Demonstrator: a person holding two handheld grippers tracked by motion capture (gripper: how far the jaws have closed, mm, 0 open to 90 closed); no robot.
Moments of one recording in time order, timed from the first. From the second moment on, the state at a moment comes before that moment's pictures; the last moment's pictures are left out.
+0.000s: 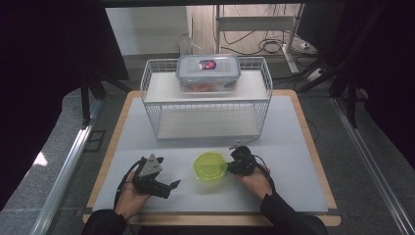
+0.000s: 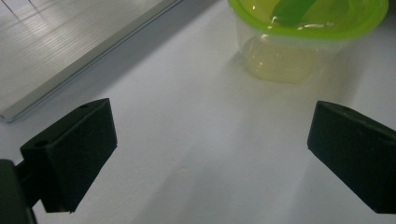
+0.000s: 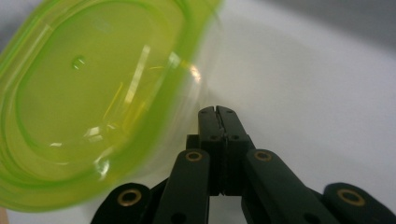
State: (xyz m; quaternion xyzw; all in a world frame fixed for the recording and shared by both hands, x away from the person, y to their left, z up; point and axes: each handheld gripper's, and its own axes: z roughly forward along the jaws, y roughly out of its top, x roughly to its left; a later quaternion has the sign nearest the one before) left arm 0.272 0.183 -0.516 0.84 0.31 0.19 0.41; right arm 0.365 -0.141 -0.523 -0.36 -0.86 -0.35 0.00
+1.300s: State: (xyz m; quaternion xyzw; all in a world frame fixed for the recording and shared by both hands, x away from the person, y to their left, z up) left arm 0.273 0.184 -0.519 0.84 0.32 0.19 0.40; right arm 0.365 -0.183 -0.504 -0.36 -0.85 -0.37 -0.12
